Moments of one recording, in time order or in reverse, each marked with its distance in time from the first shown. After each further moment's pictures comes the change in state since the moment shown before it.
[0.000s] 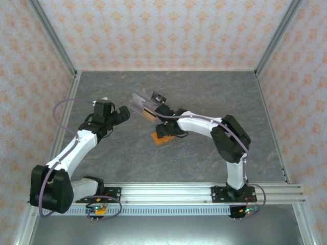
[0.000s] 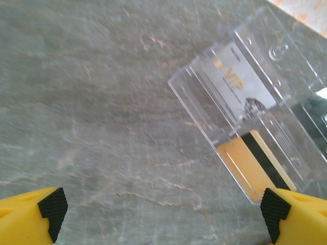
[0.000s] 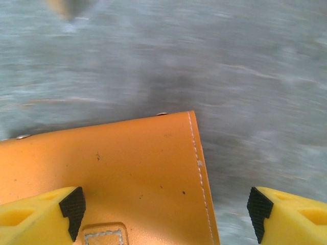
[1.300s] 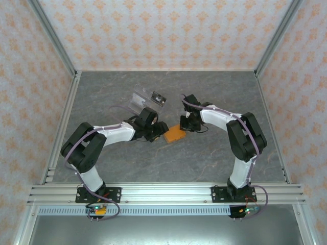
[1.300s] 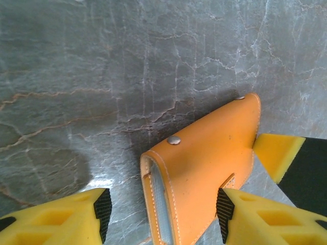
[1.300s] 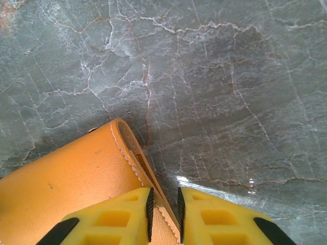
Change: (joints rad) left arm -0.419 0.515 0.131 0.228 0.323 -0.501; right arm -0.289 -0.089 -0.138 0.048 -0.277 0.007
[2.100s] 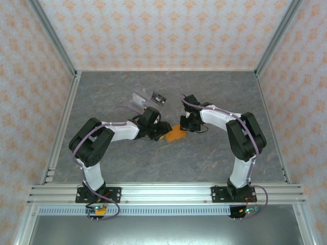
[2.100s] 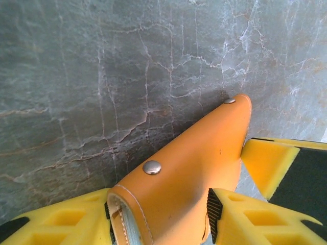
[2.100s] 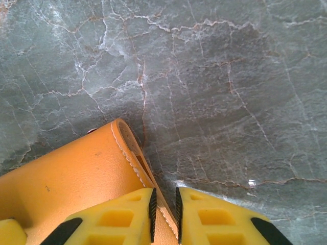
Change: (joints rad) left arm -0.002 0.106 0.033 0.111 0.086 -0.019; right arm 0.000 0.006 0.000 0.000 -0.004 0.011
